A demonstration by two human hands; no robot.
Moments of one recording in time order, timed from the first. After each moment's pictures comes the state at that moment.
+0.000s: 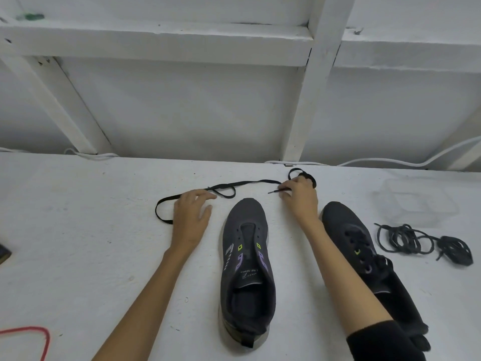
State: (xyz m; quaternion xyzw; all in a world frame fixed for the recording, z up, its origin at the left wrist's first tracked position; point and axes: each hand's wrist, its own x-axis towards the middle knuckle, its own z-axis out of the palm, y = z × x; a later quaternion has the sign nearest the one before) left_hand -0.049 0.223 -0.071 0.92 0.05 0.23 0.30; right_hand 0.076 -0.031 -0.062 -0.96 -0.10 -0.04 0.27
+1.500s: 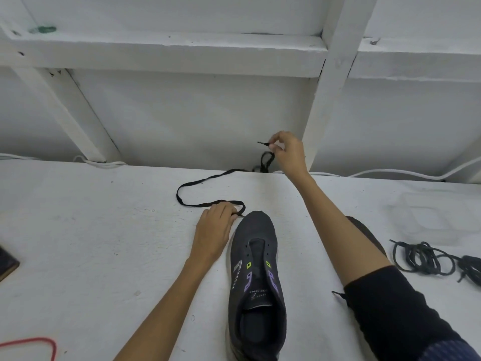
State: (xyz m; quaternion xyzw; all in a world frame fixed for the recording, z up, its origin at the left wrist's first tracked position) left_hand -0.032 0.198 -0.078 0.96 -0.03 0.24 0.16; right_hand 0.156 0.043 0.020 -0.86 -0.14 -0.08 0.48
